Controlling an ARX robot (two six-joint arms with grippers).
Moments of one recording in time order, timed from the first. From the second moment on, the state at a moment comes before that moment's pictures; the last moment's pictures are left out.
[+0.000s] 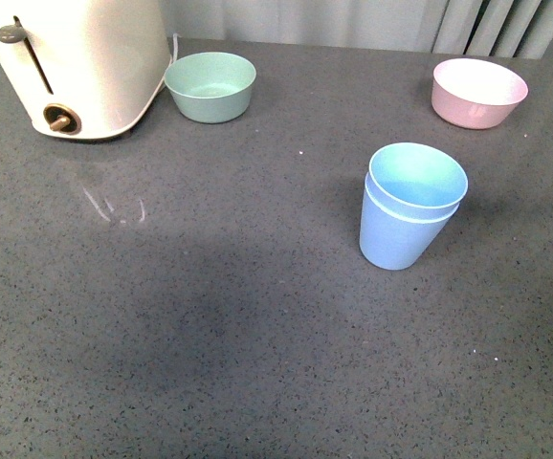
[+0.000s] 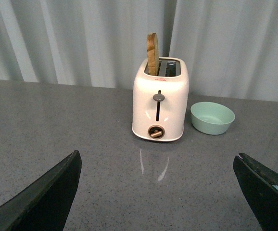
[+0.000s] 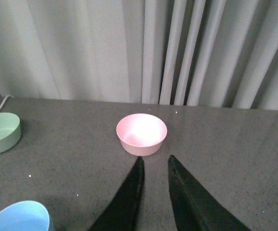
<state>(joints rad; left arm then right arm) 0.00 0.01 0.02 0.00 0.00 -0.01 0.05 1.01 0.30 0.70 0.05 -0.01</state>
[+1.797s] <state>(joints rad) 0.00 0.01 0.02 0.00 0.00 -0.01 0.00 0.11 0.02 0.08 0.00 -0.01</state>
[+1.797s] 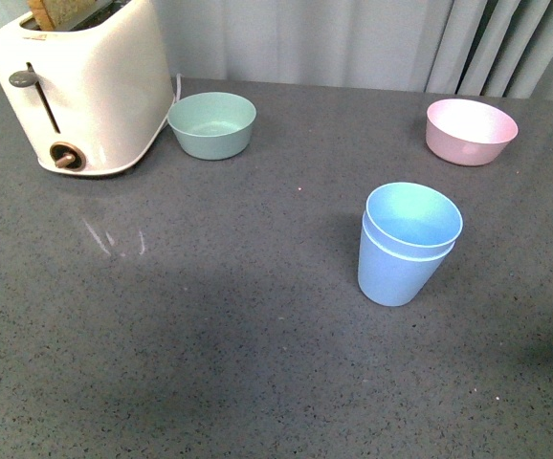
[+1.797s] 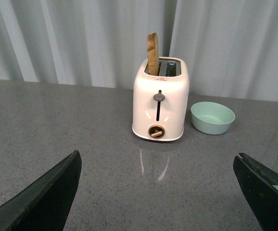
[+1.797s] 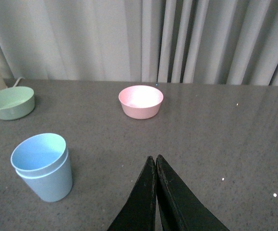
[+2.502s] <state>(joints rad) 0.00 0.01 0.02 0.00 0.00 -0.01 0.00 0.01 0.02 0.00 0.00 -0.01</state>
